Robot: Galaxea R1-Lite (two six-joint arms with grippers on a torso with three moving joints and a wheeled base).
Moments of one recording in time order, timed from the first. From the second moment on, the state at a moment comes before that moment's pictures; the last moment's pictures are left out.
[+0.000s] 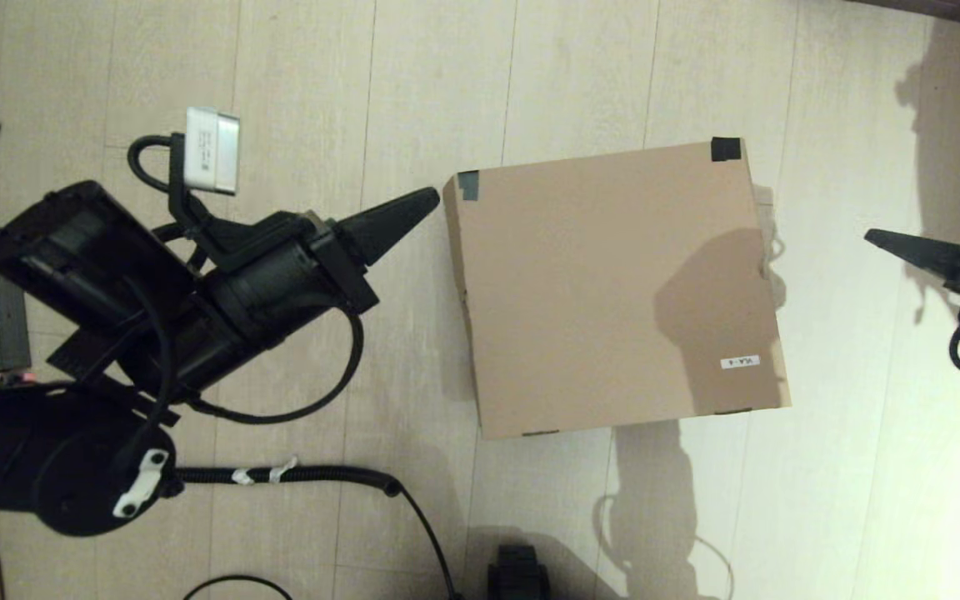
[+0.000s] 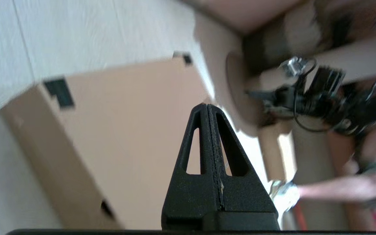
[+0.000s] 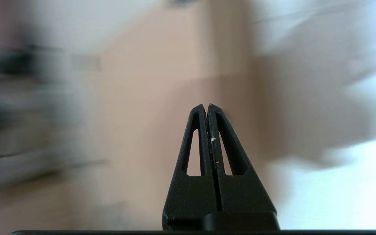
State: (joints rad) left arm -0.47 1.71 -0.79 -1.37 -0.55 -0.27; right arm -0.36 1.62 -0.76 -1.04 0.85 0.47
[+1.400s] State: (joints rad) left arm -0.34 1.57 -0.54 -1.37 -0.47 -0.25; right arm 0.29 1.61 -0.25 -1.12 -0.16 -0.05
